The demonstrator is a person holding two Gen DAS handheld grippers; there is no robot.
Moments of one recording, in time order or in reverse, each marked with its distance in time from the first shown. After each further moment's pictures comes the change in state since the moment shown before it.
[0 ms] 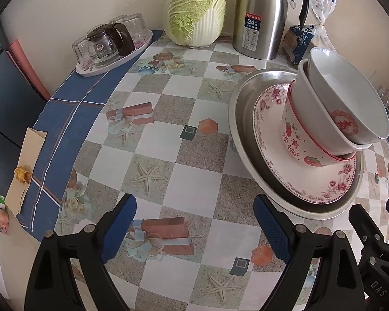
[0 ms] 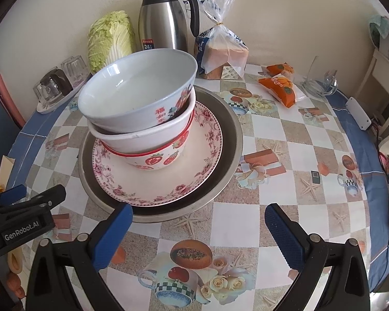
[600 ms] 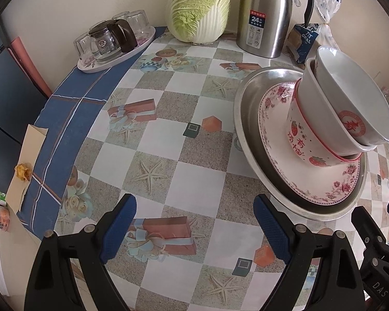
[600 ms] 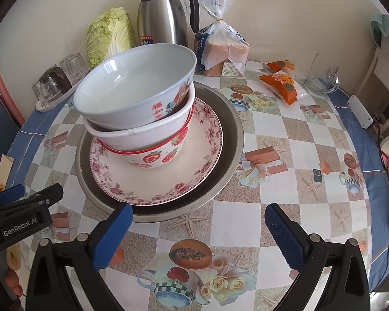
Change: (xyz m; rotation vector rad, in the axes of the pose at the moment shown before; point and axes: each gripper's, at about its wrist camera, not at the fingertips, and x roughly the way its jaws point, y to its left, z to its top) left arm 0.004 0.002 0.001 -0.010 0.013 0.009; right arm 0.006 -0.001 0.000 0.002 0.013 0.003
